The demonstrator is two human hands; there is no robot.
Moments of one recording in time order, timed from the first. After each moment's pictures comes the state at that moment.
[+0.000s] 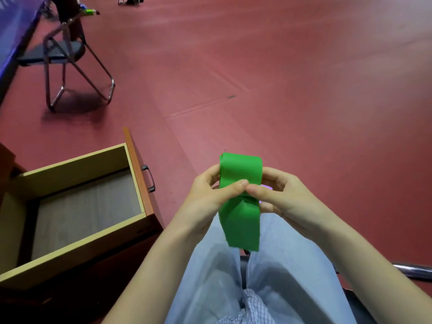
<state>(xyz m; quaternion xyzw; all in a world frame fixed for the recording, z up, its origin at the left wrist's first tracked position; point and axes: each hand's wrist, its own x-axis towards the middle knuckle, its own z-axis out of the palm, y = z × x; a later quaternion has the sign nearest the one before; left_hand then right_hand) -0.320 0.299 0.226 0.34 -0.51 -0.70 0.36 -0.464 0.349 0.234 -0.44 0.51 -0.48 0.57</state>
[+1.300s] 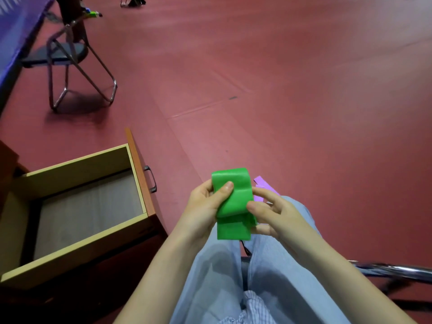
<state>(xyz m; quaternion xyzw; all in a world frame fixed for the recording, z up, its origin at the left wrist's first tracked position) -0.316 0.302 0.210 0.39 -0.45 -0.72 0.36 -0.450 0.365 0.205 -0.37 0.52 -0.50 0.59</state>
